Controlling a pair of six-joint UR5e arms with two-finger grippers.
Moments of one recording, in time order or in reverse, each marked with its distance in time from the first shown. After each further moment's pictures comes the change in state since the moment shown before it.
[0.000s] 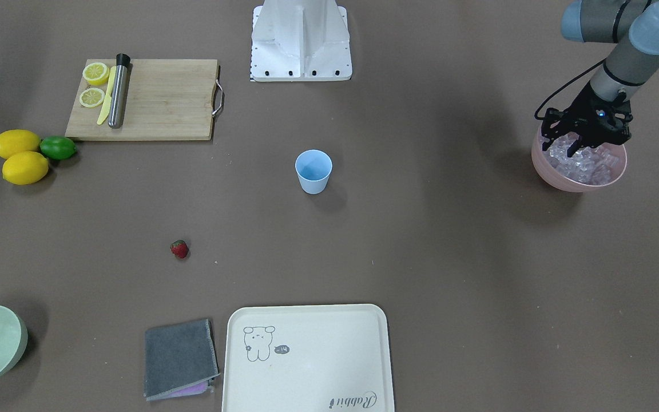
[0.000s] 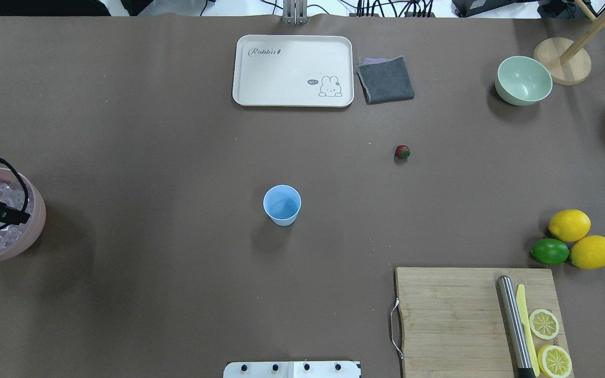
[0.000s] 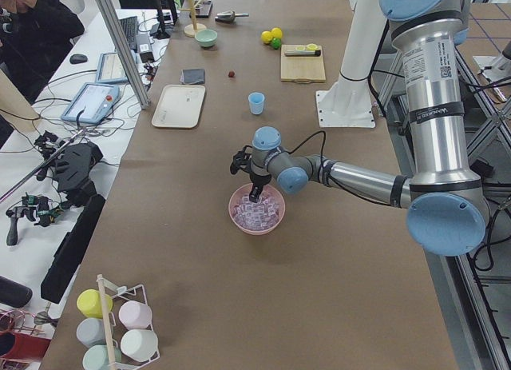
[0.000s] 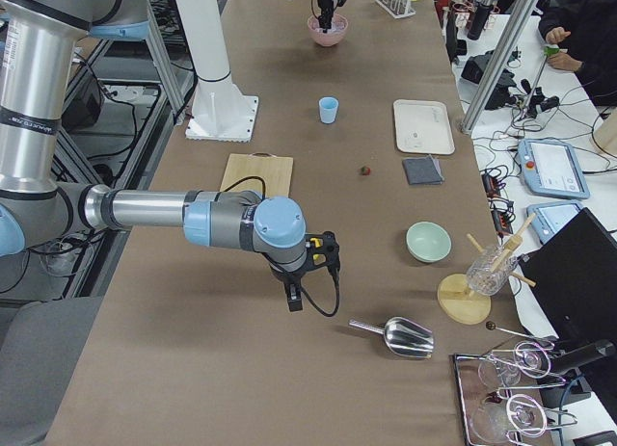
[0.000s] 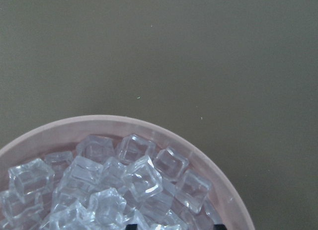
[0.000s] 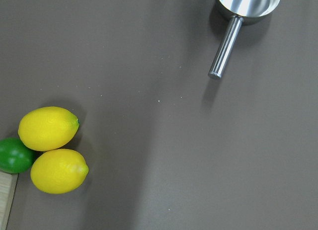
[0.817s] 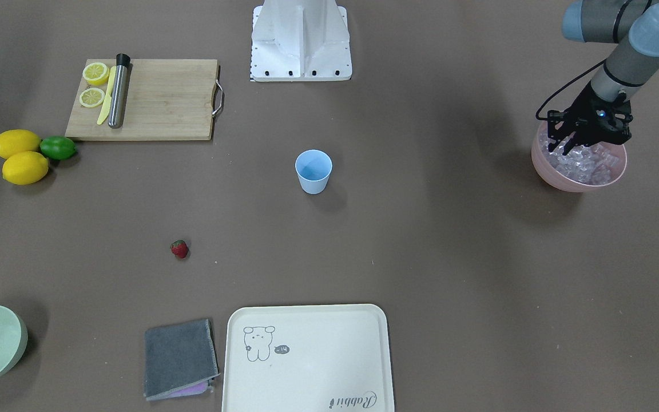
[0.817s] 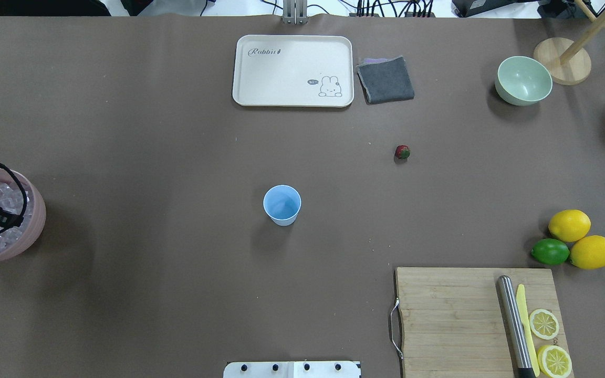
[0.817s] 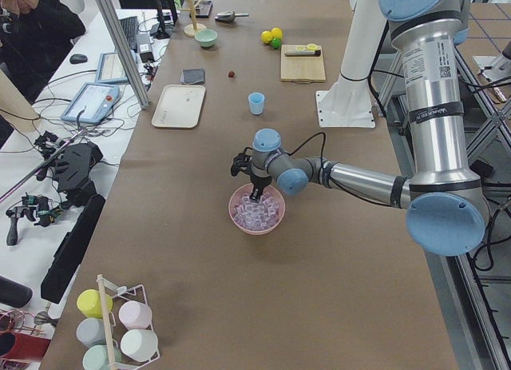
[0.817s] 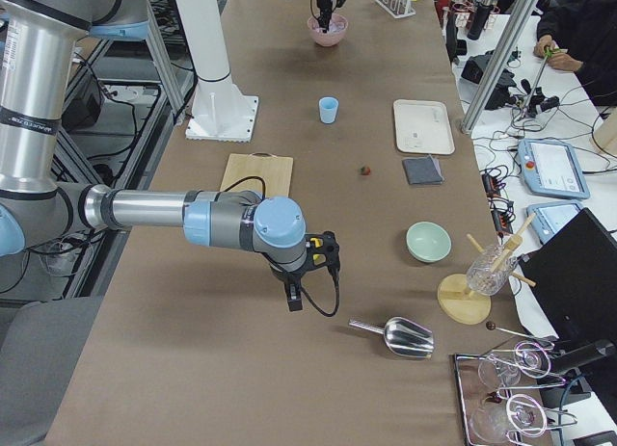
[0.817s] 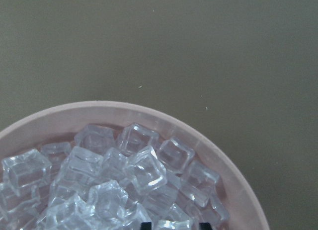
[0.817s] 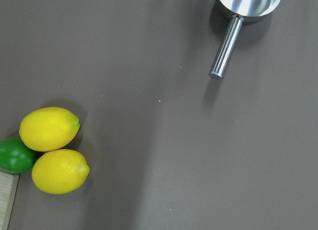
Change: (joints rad) left arm -0.001 0.016 -0.003 -0.002 -0.003 -0.002; right arm 0.000 0.000 0.000 0.000 0.005 0.003
